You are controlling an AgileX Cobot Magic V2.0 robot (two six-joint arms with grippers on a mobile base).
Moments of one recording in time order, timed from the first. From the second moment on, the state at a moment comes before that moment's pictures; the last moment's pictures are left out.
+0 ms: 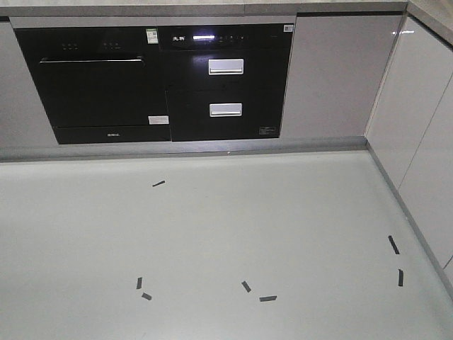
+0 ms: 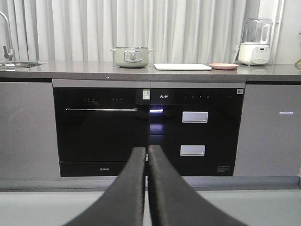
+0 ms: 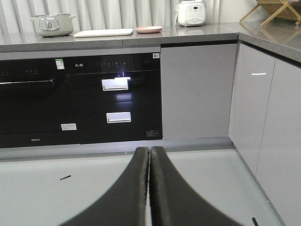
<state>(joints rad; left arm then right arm) 0.03 -0.01 0.02 -0.07 0.03 0.00 0.00 -0.01 0.03 -0.01 0.15 0.07</state>
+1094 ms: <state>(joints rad) 0.03 -0.01 0.02 -0.07 0.03 0.00 0.00 -0.01 0.03 -0.01 0.15 0.07</state>
